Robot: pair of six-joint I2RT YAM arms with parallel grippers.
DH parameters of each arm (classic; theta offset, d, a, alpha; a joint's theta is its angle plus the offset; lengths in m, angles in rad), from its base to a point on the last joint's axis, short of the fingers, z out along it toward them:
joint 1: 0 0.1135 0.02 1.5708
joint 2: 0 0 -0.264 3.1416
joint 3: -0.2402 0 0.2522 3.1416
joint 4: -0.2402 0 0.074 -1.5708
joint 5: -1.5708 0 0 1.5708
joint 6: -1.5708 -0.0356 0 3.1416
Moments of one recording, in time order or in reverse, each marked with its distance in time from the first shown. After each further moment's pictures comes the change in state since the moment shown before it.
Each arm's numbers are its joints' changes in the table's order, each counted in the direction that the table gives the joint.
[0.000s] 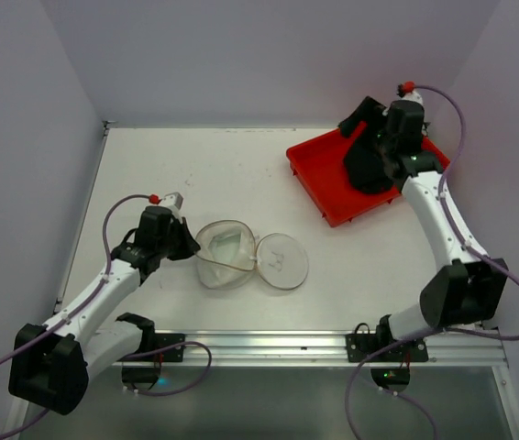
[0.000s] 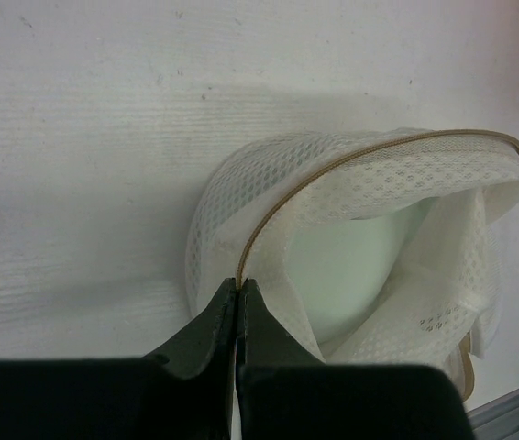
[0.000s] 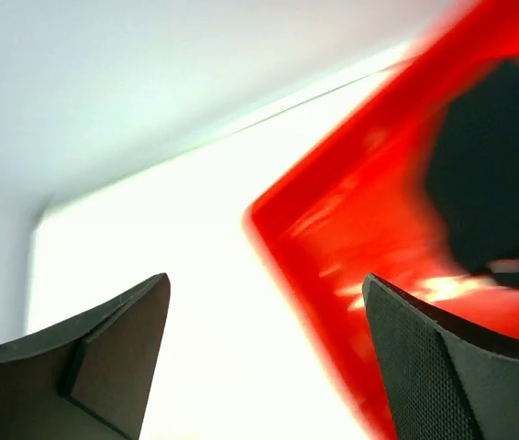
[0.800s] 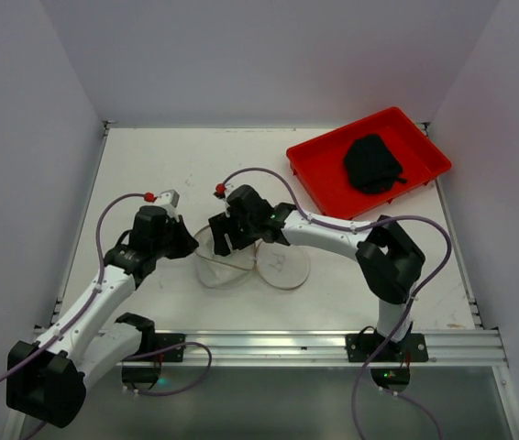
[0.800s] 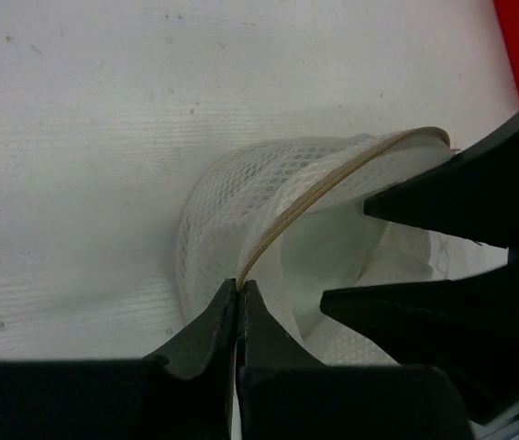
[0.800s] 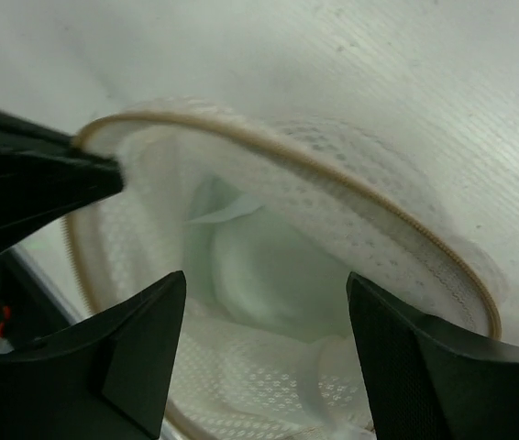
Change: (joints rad) left arm 0.000 0.075 -0.029 -0.048 0.001 -0.001; right arm 0.854 -0.332 0.084 0.017 0.154 0.183
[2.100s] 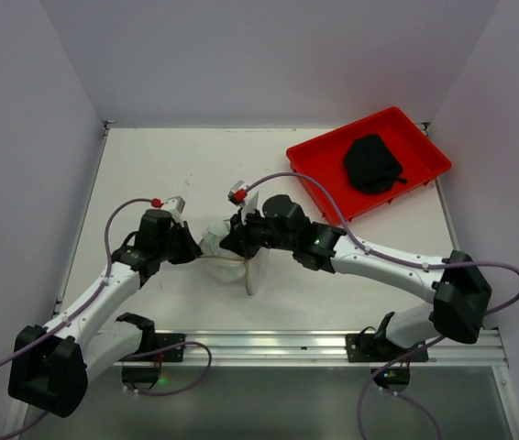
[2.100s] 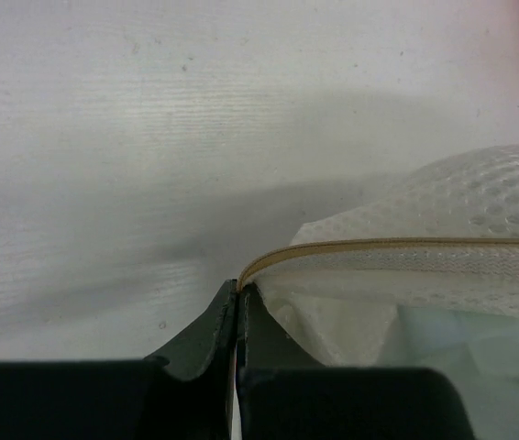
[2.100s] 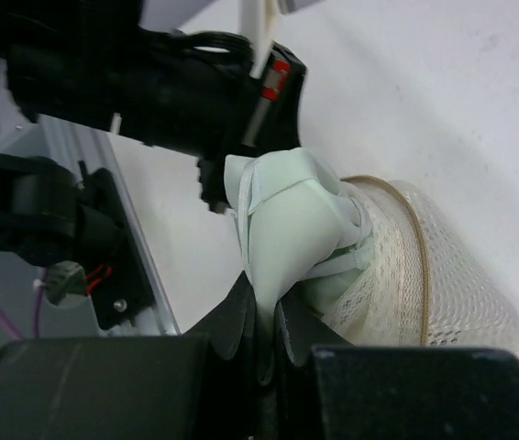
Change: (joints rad) left arm 0.000 -0.059 0.058 0.040 -0.040 0.003; right arm 0.070 0.375 0.283 0.268 0.021 0.146
